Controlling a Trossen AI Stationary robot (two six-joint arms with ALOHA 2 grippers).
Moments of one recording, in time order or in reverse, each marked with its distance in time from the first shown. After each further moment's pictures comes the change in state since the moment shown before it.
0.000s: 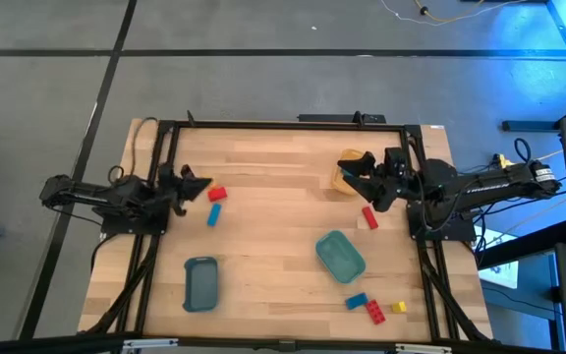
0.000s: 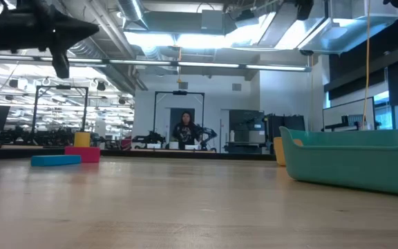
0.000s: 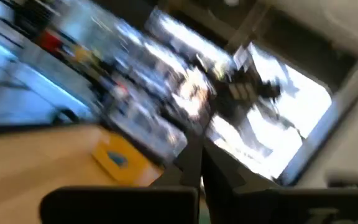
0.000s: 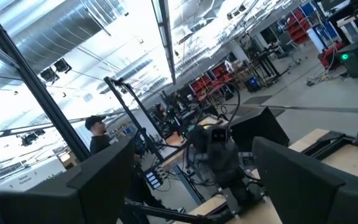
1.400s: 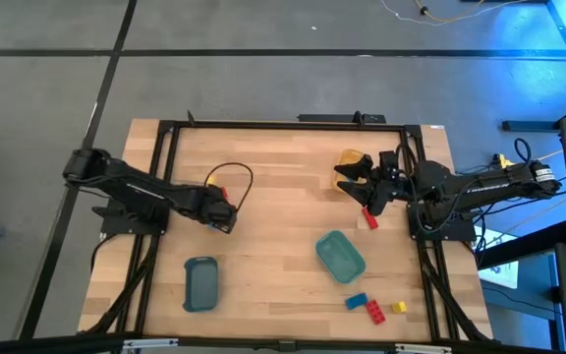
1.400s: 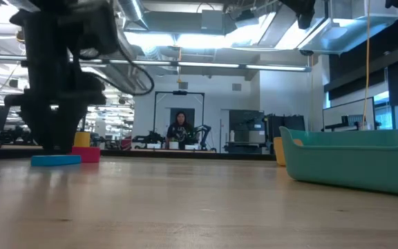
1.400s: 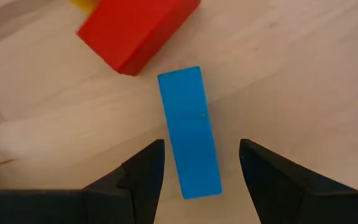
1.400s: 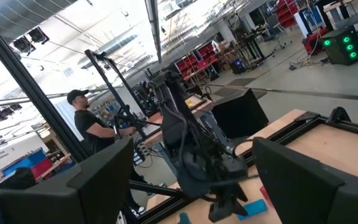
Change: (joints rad) left arm -0.037 1.297 0.682 -1.251 0.201 -0.787; right arm 0.000 0.000 0.001 -0.123 -0.002 -0.028
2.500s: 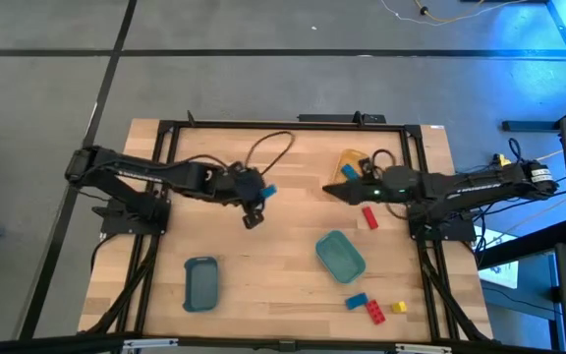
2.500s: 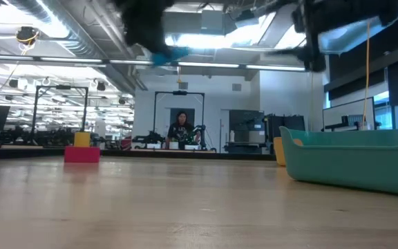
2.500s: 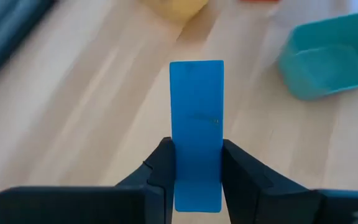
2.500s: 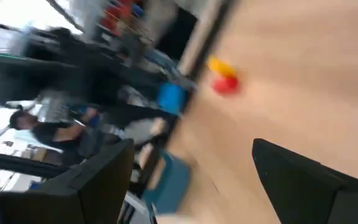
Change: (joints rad) left arm 0.068 0.027 0.525 0.144 -0.055 0.969; right arm -0.057 0.129 0.000 -0.323 -0.044 0.633
